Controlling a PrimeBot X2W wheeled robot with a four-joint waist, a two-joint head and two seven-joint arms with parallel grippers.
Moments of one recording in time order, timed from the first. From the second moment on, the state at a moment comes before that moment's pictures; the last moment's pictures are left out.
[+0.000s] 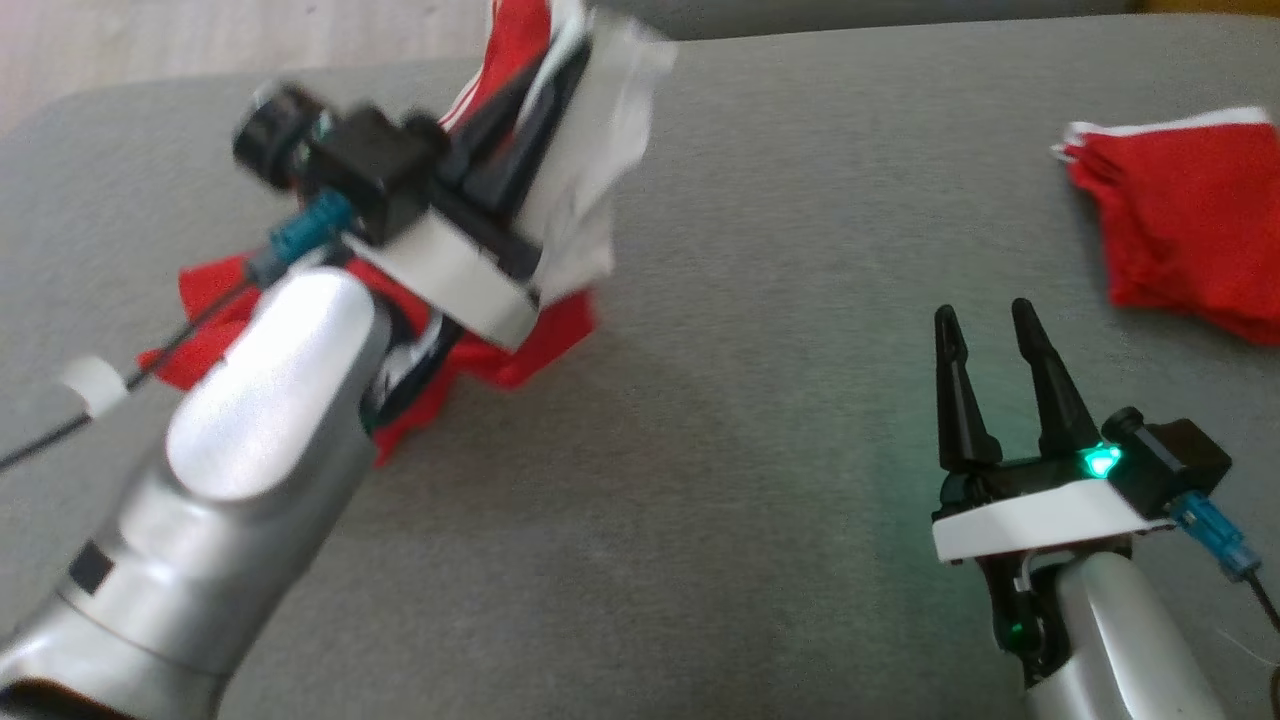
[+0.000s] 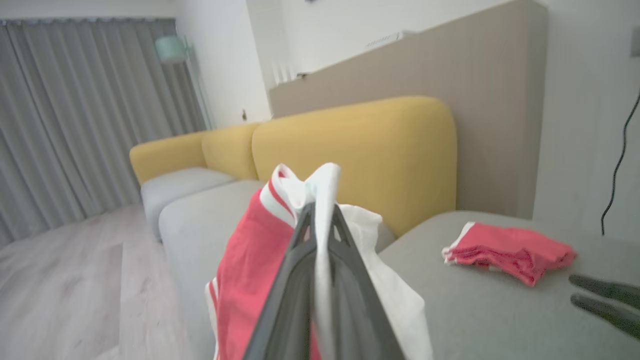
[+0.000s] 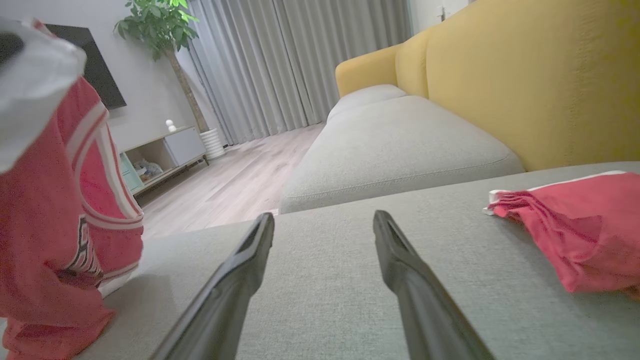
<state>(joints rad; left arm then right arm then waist) -0.81 0.30 -0.68 0.25 -0.46 -0.12 -0.04 -0.15 -0.05 0.12 0.21 0.28 0.13 -0.25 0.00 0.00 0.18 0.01</state>
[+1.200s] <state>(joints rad) -0.94 0.32 -0.46 0.42 -0.53 -0.01 -0.21 -0.21 -0.05 0.16 0.18 0.40 0.13 -0.25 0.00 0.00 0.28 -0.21</state>
